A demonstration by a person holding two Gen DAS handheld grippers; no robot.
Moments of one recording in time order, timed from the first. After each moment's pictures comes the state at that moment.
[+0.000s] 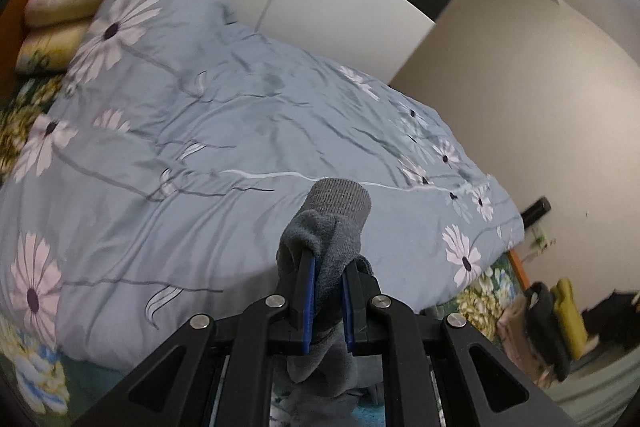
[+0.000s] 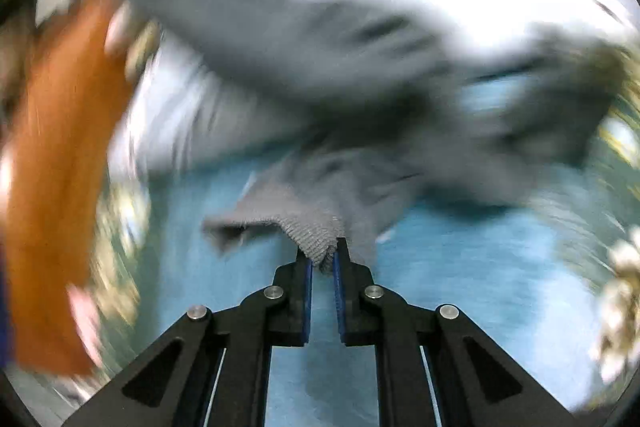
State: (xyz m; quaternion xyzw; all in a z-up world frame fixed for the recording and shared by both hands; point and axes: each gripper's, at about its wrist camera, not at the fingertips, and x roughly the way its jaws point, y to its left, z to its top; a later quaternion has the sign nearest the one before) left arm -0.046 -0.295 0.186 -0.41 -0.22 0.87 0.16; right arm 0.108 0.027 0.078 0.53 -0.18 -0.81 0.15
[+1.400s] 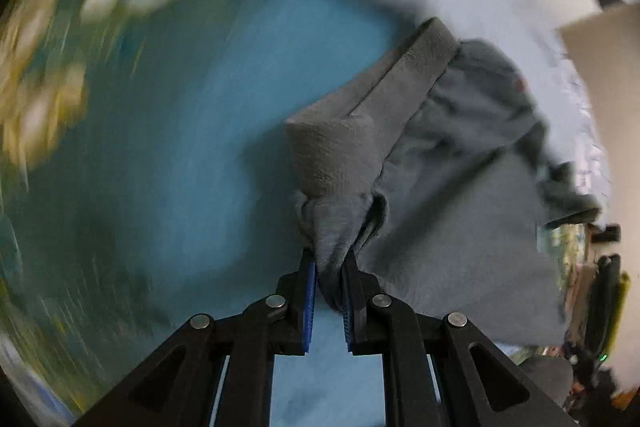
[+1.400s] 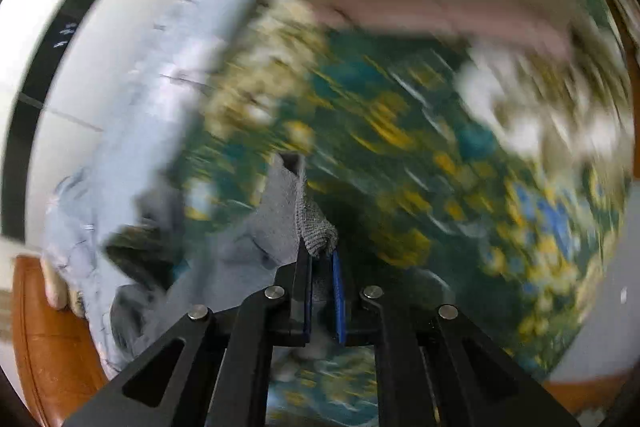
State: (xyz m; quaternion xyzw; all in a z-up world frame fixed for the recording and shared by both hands) left arm 0.246 -0.337 -0.053 -0.62 -0.32 0.72 -0.06; right arm 0.267 0.421 0.031 0.48 -0.41 -0.76 -0.17
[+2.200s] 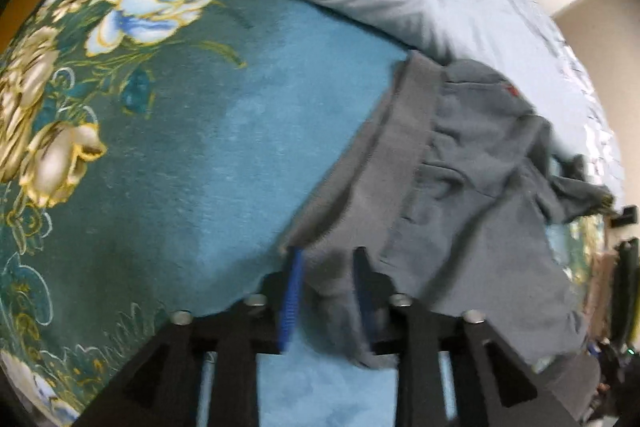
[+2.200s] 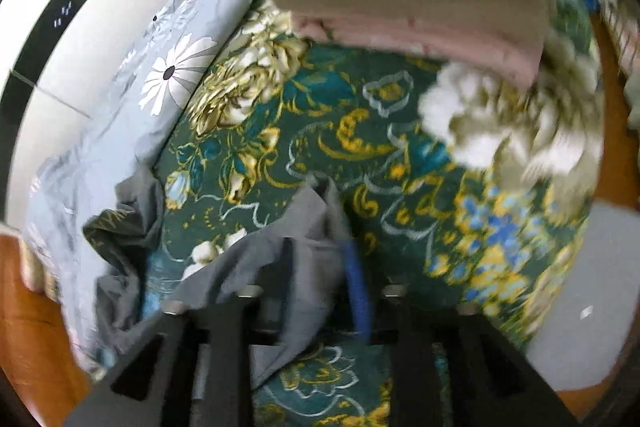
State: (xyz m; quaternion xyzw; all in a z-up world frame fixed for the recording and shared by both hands) left arm 0.211 -0.370 -0.029 -0.60 -0.25 0.75 -0.06; right arm 0.280 0.423 0.063 0.48 -0.33 -0.79 -0.18
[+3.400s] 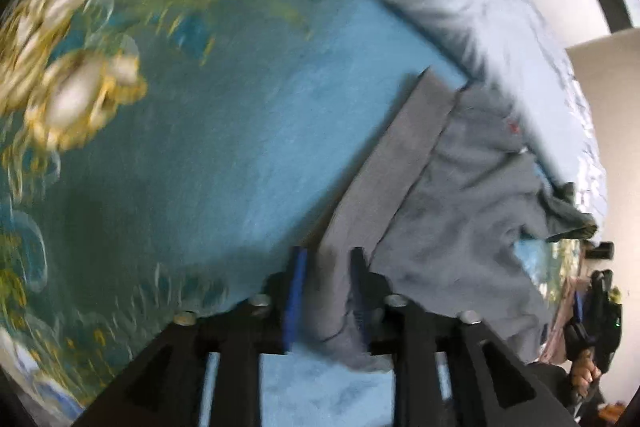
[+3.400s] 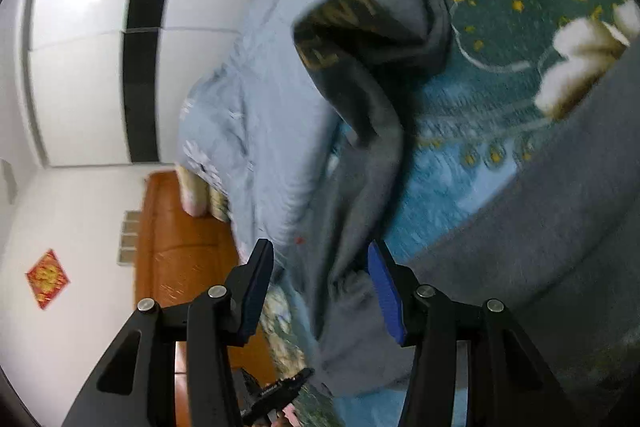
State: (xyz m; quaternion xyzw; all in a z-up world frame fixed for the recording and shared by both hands) left arm 0.257 -0.406 -0.019 -0.60 -0.32 0.73 -0.06; right arm 0.173 0.185 0.011 0.45 -0.55 -0.69 0.16
